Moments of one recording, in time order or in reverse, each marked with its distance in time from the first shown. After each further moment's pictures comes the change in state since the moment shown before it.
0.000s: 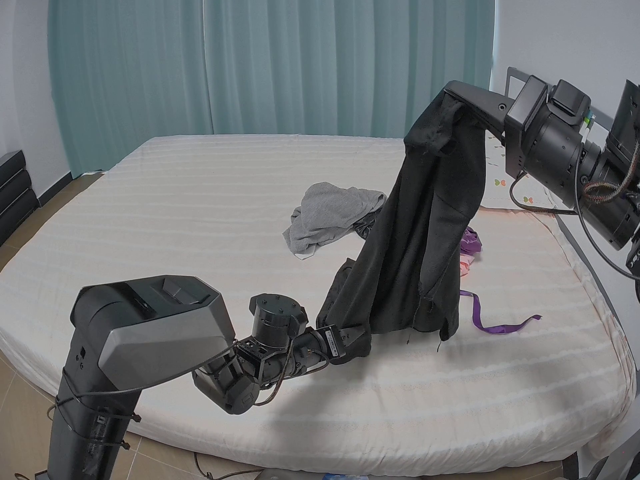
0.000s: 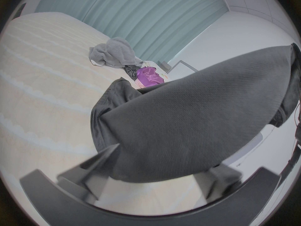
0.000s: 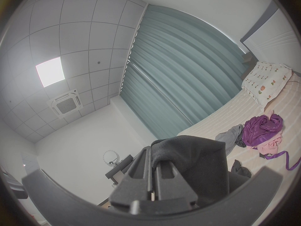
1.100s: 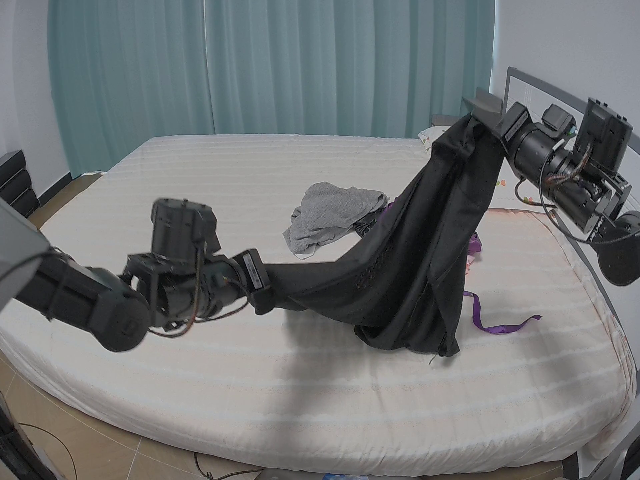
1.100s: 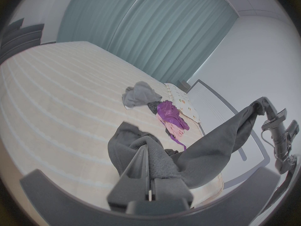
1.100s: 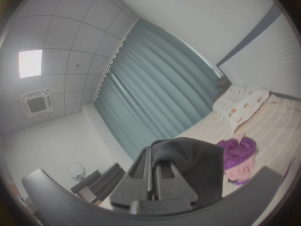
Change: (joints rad) left arm 0.122 -0.606 0.093 0.588 0.203 0.051; right arm -0.209 0.167 -0.059 -0.046 -0.119 -0.057
